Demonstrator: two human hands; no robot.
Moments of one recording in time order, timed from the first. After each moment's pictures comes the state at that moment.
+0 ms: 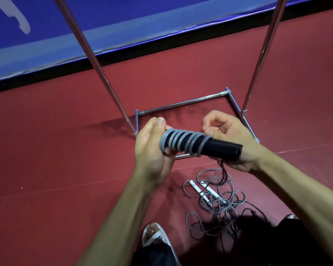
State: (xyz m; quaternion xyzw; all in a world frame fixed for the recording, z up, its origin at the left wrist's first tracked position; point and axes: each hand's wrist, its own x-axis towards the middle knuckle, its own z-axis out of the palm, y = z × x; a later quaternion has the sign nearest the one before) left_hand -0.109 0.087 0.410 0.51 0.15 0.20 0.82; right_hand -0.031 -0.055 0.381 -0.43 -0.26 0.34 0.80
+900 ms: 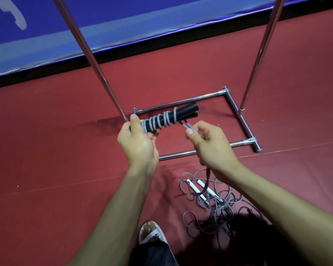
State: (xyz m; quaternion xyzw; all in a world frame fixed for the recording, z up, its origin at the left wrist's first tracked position) left_hand -0.081 0.105 0.392 0.43 0.34 0.37 0.75; right_hand -0.051 -0.028 0.364 -0.77 -0.15 0.14 0.60
